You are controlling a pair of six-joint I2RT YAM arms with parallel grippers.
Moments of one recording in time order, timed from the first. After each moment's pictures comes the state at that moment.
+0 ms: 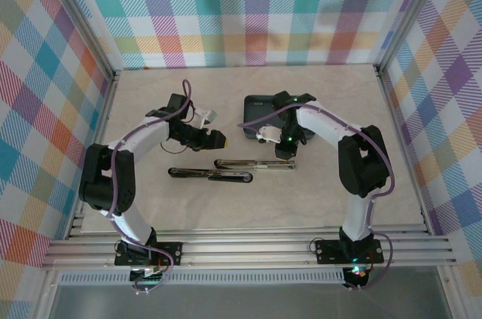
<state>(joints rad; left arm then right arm) -0.26 1.70 1.16 -0.66 0.78 -0.10 0.50 1.90 1.48 -1.14 -0.16 -0.84</state>
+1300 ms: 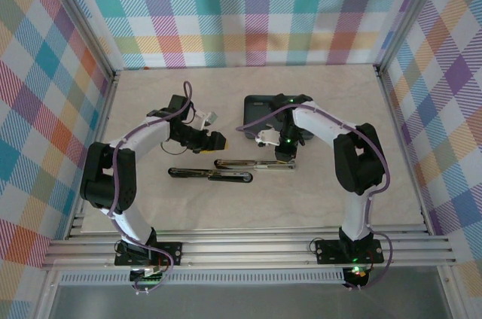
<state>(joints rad) -0.26 1.71 1.16 -0.68 0.80 -0.10 0.51 1.94 1.49 -1.16 -0.12 -0.87</state>
